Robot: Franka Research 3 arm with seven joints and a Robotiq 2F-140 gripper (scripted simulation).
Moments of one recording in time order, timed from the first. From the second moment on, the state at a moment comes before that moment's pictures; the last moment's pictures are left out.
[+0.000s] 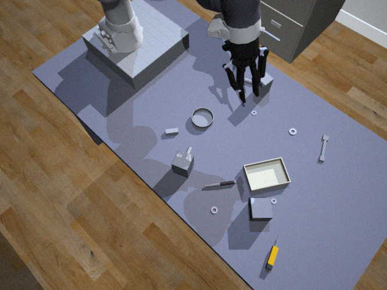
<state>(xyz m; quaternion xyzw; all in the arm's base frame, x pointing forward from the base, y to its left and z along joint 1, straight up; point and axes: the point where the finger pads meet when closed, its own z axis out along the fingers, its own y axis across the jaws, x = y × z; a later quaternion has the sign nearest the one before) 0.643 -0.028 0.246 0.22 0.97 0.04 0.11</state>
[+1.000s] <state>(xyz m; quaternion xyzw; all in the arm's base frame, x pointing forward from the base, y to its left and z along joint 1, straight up) 0.623 -0.062 0.219 0.28 0.96 0.05 0.07</state>
